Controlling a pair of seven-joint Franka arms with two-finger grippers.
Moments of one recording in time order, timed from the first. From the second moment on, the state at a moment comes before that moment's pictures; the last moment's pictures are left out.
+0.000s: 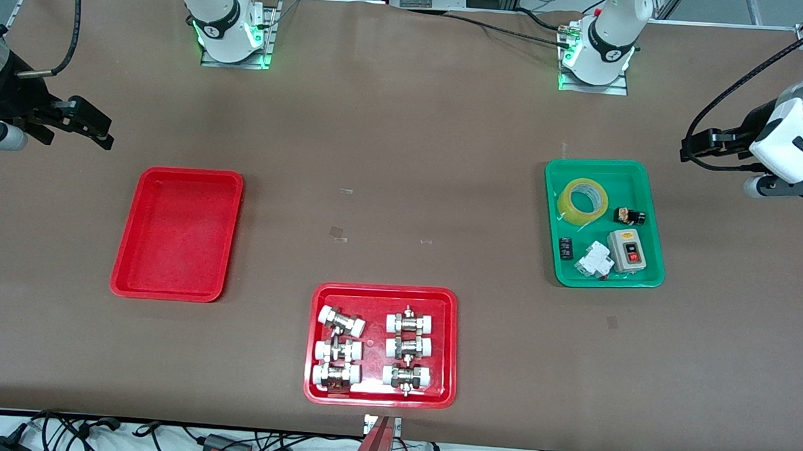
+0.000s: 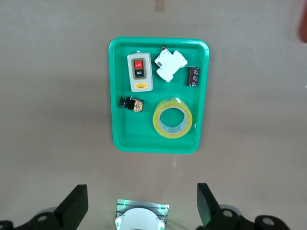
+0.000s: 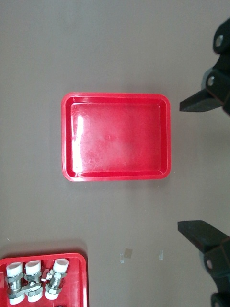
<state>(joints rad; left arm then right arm) 0.22 0.07 -0.27 -1.56 0.01 1.39 -0.16 0.07 0.01 0.00 -1.58 -0.01 1.64 0.11</state>
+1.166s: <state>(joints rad) 0.22 0.18 -0.28 -1.85 0.02 1.71 -0.16 0.07 0.02 0.00 -1.58 -0.01 1.63 0.11</state>
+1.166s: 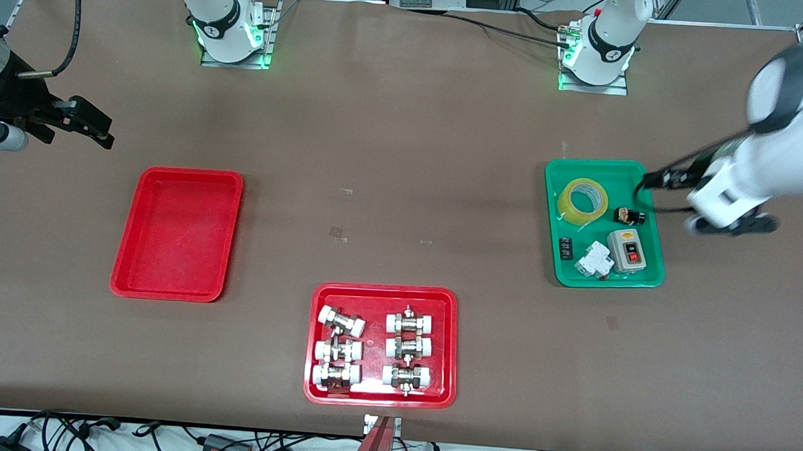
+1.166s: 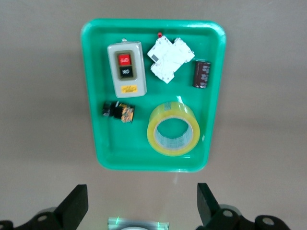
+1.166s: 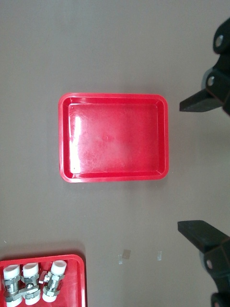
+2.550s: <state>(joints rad) 0.24 0.31 -0.27 -2.28 0.02 2.23 -0.16 0.07 0.02 0.00 -1.58 -0.01 1.63 0.11</state>
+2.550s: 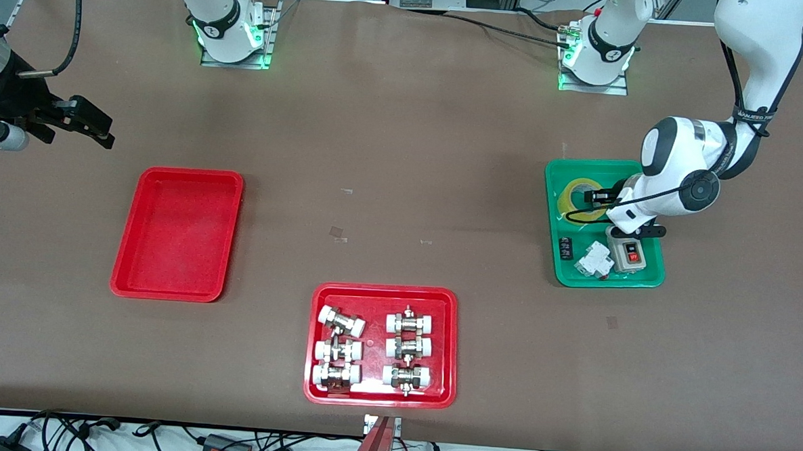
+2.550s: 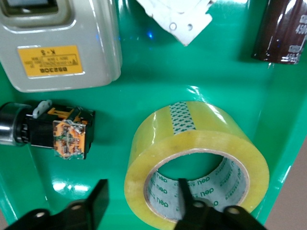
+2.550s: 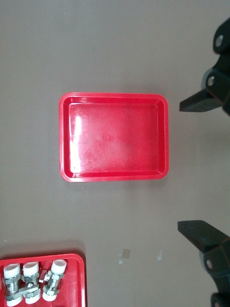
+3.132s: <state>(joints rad) 0.27 0.29 -0.27 -2.26 0.02 2.15 -0.16 0.07 0.02 0.00 -1.58 -0.01 1.63 0.11</state>
